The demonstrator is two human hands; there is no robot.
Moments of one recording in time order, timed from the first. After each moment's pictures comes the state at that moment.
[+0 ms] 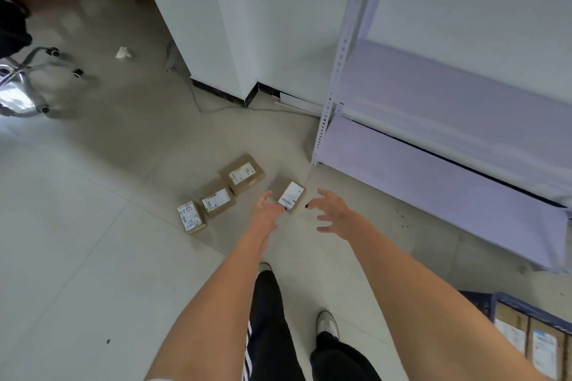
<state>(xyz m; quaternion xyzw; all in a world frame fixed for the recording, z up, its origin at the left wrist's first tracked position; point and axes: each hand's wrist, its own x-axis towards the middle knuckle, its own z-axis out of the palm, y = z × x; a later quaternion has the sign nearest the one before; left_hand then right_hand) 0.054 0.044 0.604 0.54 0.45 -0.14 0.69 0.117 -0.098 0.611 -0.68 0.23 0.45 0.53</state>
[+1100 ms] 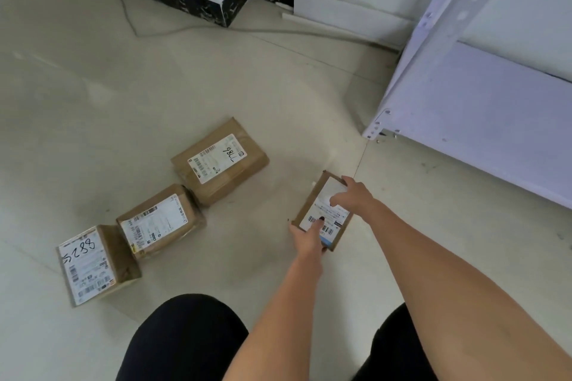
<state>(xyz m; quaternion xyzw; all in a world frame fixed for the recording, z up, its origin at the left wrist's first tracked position) 0.226 0.080 -0.006 0.37 0.57 -0.14 0.72 0.332 0.008 -0.007 -0.85 0.13 0.43 0.28</state>
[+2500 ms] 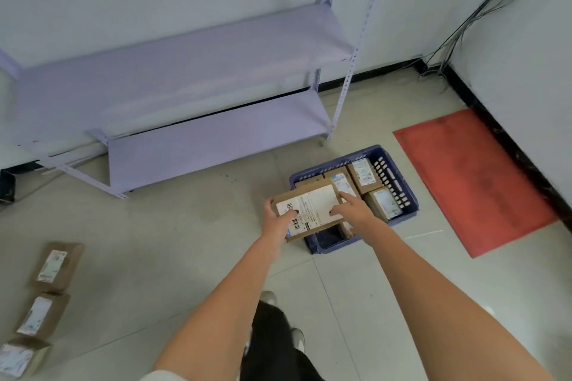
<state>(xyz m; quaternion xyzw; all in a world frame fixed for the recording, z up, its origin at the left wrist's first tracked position) -0.097 -0.542 0.612 0.66 0.22 -0.40 0.59 -0.157 -0.692 0.639 -0.65 0.46 0.19 0.57</state>
